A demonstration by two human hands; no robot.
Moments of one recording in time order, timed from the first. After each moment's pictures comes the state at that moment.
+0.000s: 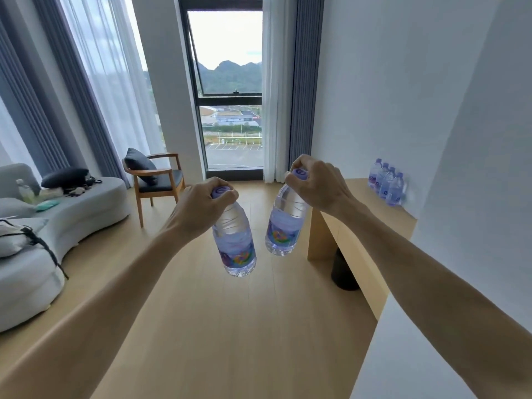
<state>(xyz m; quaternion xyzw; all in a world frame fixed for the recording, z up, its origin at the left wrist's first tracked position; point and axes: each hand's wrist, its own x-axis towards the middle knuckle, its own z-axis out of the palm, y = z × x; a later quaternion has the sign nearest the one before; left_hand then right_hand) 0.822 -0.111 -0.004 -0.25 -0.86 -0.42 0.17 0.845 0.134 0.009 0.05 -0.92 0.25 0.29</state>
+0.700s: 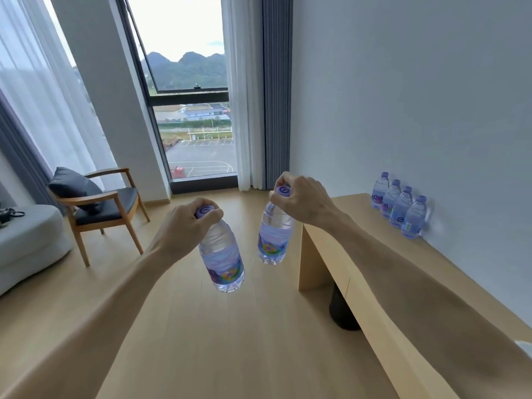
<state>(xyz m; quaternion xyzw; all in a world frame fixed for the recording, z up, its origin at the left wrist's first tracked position) 0.408 0.041 -0.046 -0.28 -0.85 -0.42 0.12 0.454 0.292 -0.029 0.01 -0.94 0.24 0.24</state>
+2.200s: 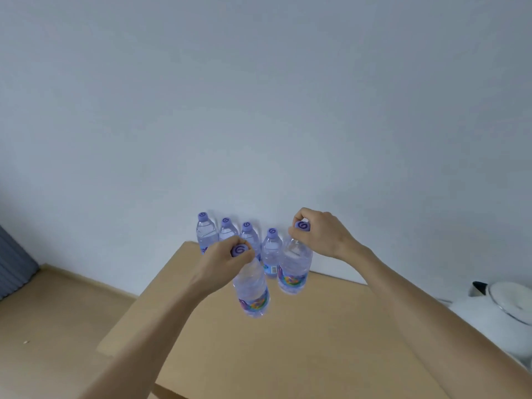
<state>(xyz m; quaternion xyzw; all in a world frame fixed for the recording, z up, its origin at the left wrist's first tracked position) 0.154 0.679 -0.144 -0.65 -0.63 -0.32 -0.28 0.393 0.754 -0.124 -0.55 -0.77 0.23 0.23</state>
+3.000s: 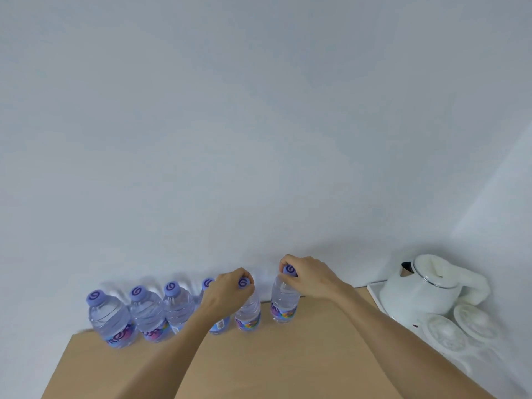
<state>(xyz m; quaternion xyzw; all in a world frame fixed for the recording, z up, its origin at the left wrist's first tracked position) 0.240 0.852 -0.228 -0.79 -0.53 -0.12 -0.29 0.461 0.796 -0.209 -0.70 -0.68 0.18 0.12</state>
